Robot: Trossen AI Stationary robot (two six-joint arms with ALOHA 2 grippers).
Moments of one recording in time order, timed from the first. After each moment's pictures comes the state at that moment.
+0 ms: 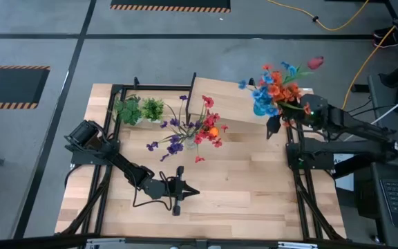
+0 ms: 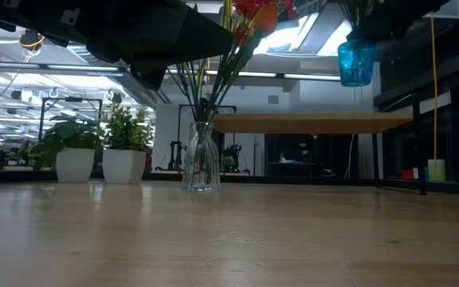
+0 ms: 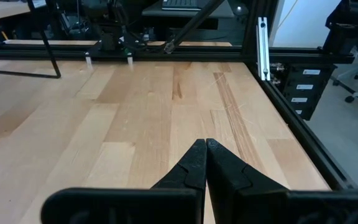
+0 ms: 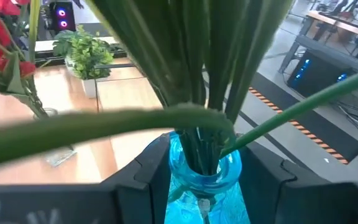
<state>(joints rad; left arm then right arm) -0.57 1.81 0.75 0.80 -0.53 -0.20 -0.23 0.64 0.81 -0.49 0.39 -0.05</state>
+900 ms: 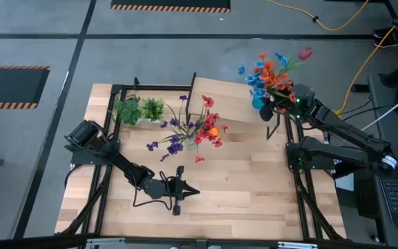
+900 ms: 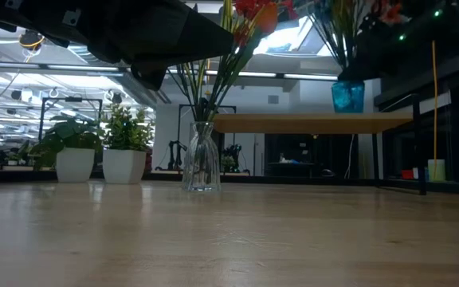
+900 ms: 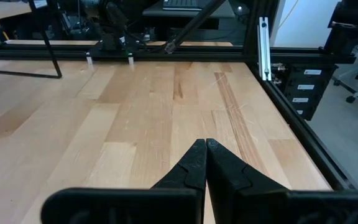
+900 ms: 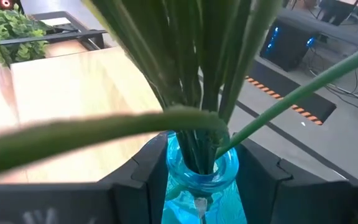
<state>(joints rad) -0.56 1.81 0.75 0.80 -0.53 -0.20 -0.66 0.72 0.64 -0.27 0.13 -0.08</state>
